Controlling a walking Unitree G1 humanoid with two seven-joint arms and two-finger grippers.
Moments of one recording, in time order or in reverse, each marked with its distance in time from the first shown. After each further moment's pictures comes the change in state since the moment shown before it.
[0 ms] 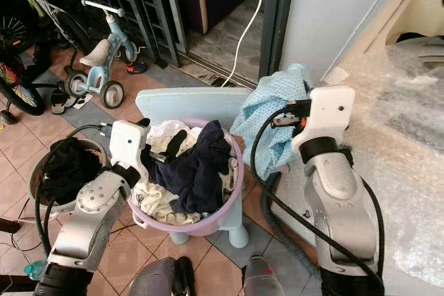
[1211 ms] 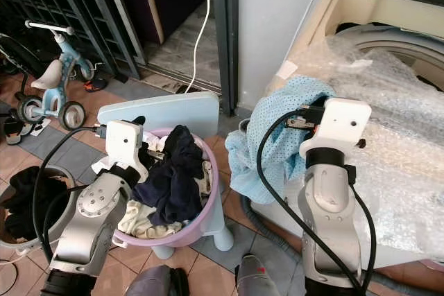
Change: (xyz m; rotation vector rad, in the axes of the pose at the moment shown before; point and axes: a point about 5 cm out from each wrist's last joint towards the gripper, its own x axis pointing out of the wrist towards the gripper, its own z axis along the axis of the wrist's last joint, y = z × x) left arm -0.010 -0.004 -0.009 -0.066 0.036 0.057; right arm -0.010 -0.008 -0.014 0.112 0.023 -0.385
